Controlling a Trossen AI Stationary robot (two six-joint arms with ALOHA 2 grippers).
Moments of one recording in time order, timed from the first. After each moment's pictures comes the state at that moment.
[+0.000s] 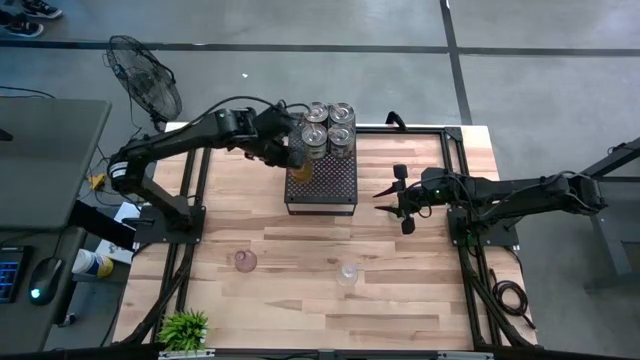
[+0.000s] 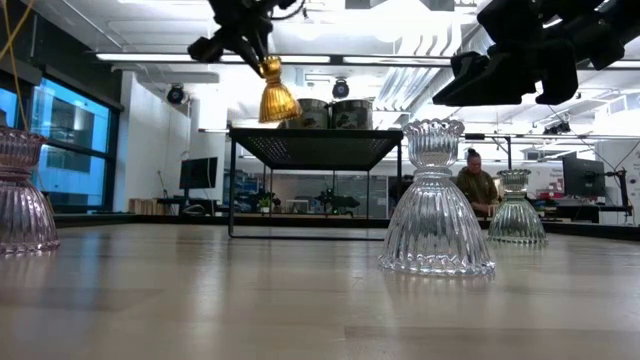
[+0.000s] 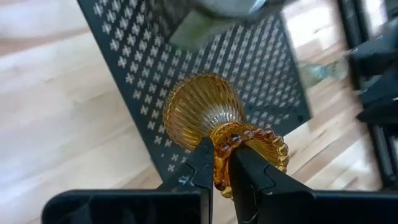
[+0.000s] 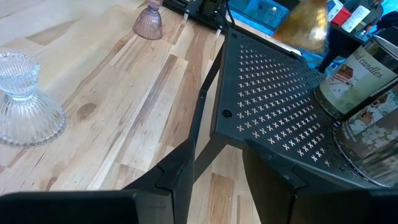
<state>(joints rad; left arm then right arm) 0.32 1.49 1.60 -1.07 0.02 -0.91 -0.12 0.88 0.44 0.05 -0.08 -0.45</state>
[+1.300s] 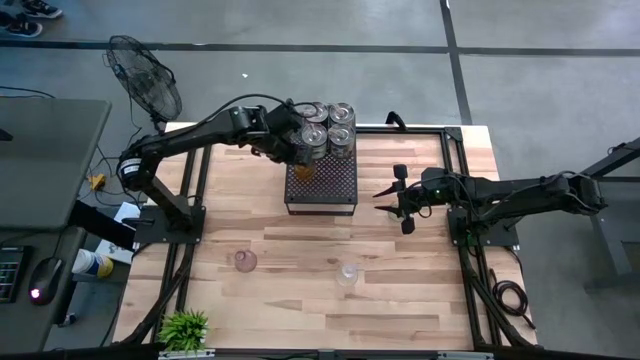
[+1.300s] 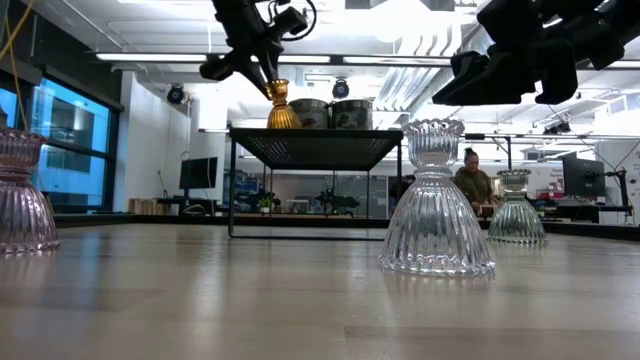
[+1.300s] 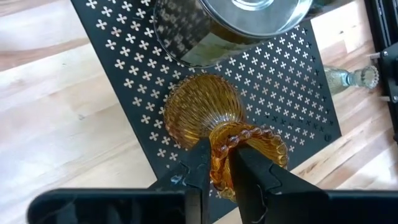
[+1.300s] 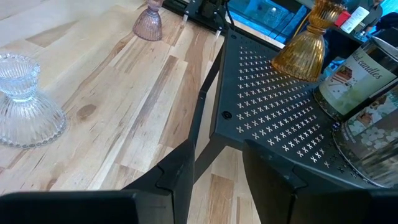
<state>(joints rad) 0.37 1.58 1.60 -1.04 0.01 -0.85 -0.12 0.88 0.44 0.05 -0.08 -0.45</state>
